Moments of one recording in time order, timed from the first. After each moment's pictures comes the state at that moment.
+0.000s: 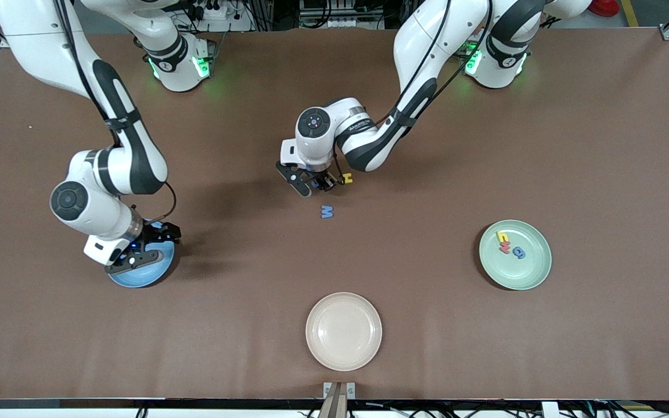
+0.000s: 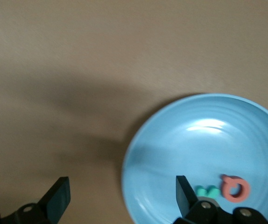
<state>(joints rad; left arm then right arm) -0.75 0.85 -0.28 -1.52 0.18 2.36 -0.22 0.15 0.47 -0.05 -1.92 0.04 2.40 -0.19</state>
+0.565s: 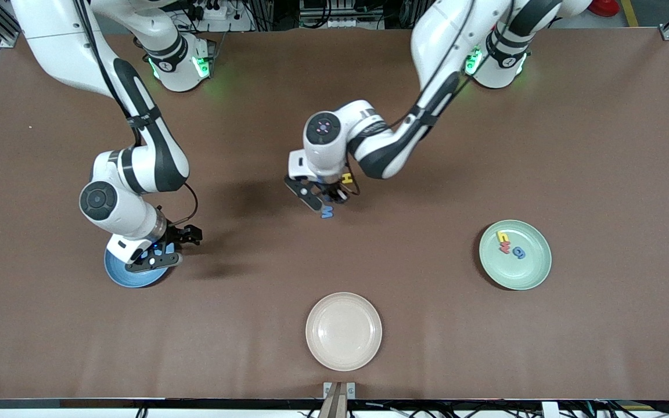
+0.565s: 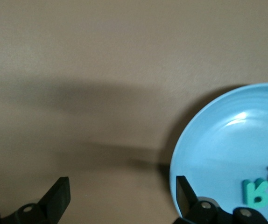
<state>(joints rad) -0.59 0.72 -0.28 -1.46 0.22 2.16 -0.21 0.22 0.48 -0.04 -1.91 0.06 2.38 0.00</state>
